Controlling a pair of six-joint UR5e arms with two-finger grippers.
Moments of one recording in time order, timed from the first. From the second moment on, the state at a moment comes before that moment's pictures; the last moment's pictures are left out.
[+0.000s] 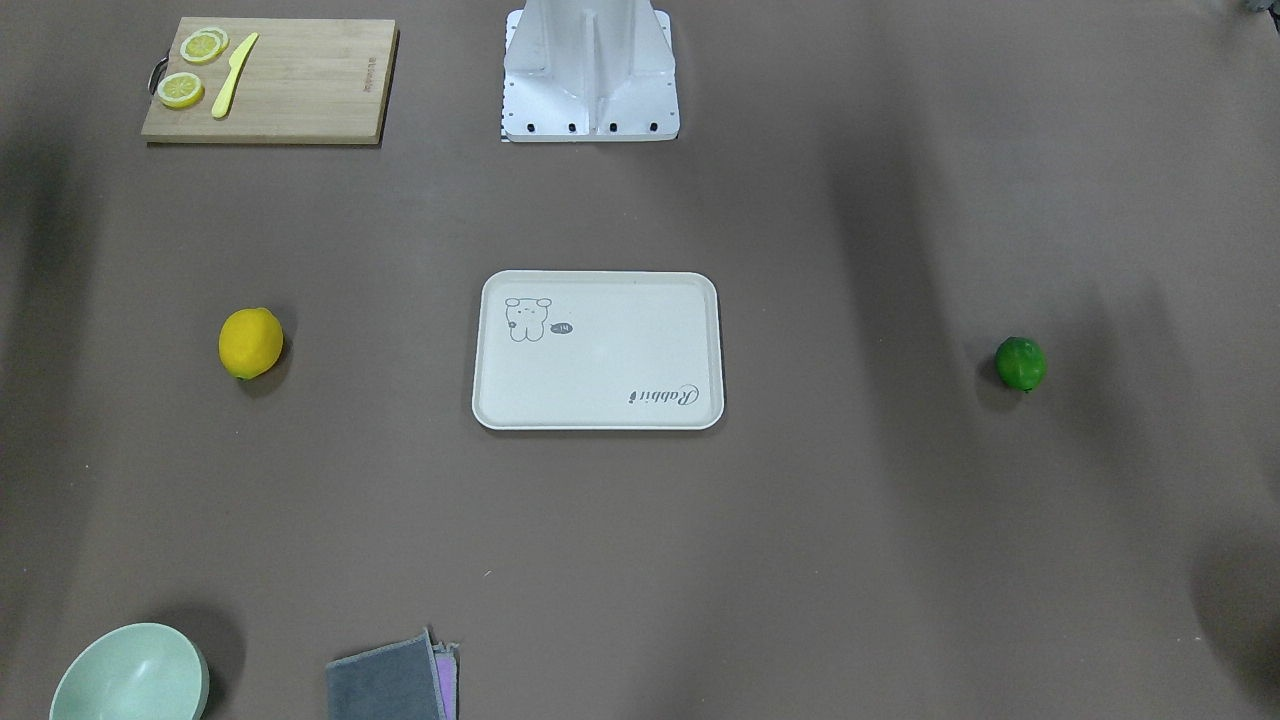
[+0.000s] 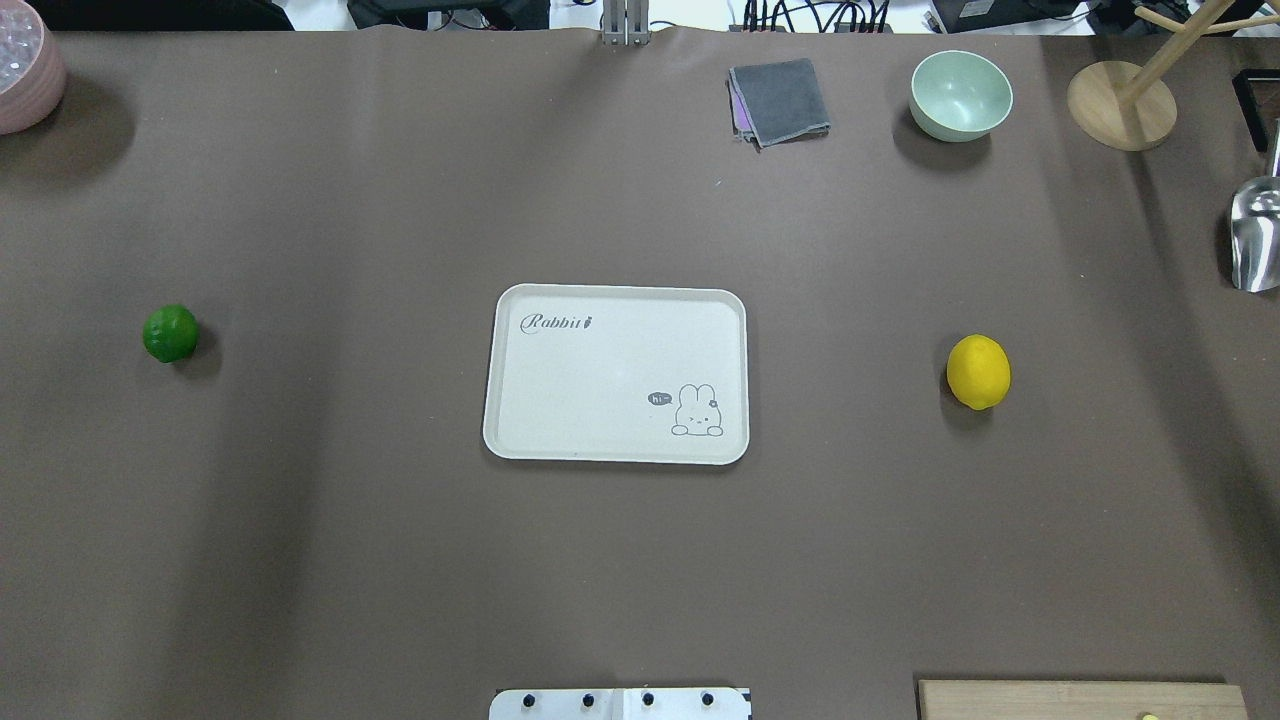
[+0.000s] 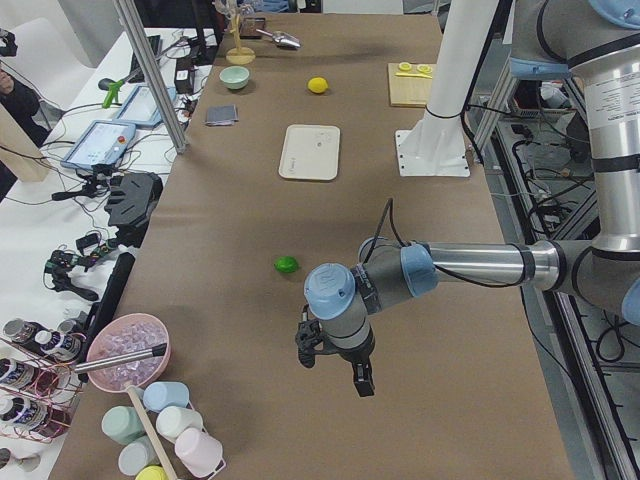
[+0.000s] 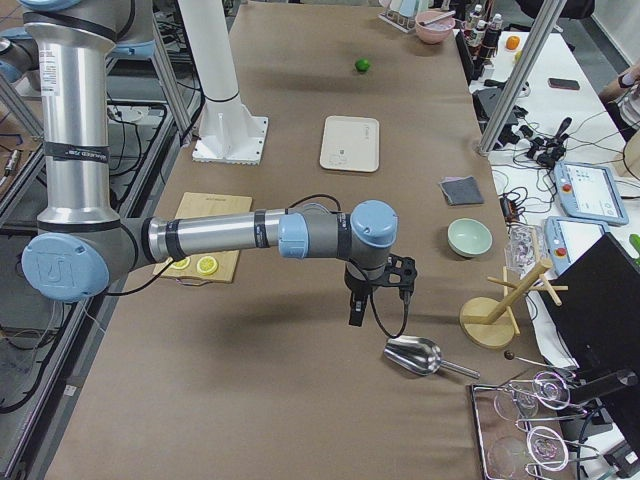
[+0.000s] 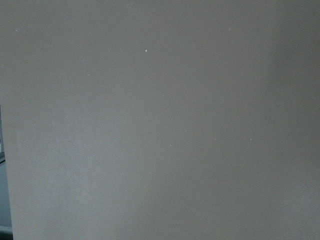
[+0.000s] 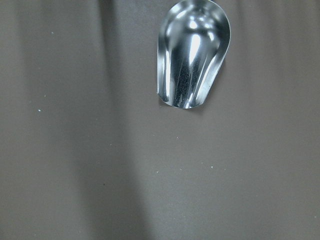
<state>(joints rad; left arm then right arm) -1.66 -1.31 -1.85 -1.16 -2.22 0.22 1.52 -1.60 1.75 -1.67 2.33 0.19</state>
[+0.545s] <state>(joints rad) -1.66 -1.32 -1.85 -1.16 -2.23 0.22 1.52 -1.60 1.75 -1.67 2.33 0.19</state>
